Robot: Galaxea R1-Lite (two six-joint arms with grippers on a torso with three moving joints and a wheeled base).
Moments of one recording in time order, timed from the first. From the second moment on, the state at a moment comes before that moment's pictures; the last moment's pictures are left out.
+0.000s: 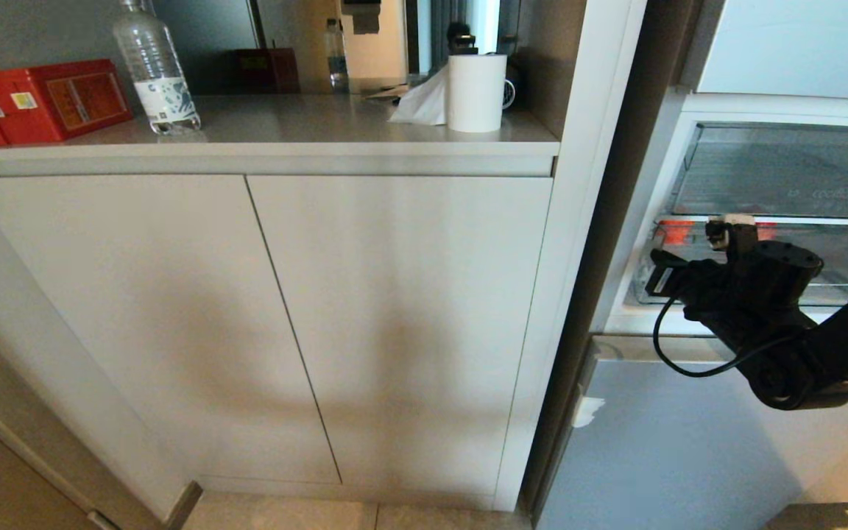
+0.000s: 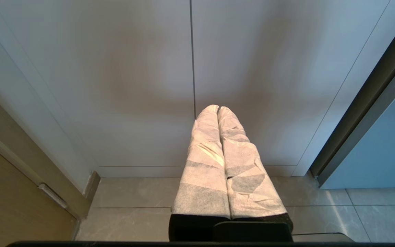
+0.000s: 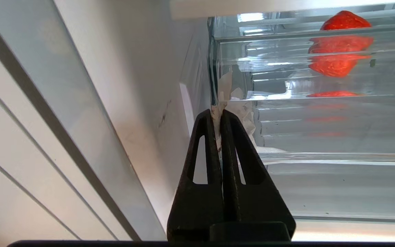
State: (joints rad) left arm 0.01 0.00 -0.04 0.10 0.00 0.02; right arm 0.01 2.14 -0.95 -1.28 0.02 0.10
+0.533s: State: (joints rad) left arm 0.01 0.00 -0.04 0.10 0.00 0.02; right arm 0.01 1.97 -0.72 -1.28 0.02 0.11
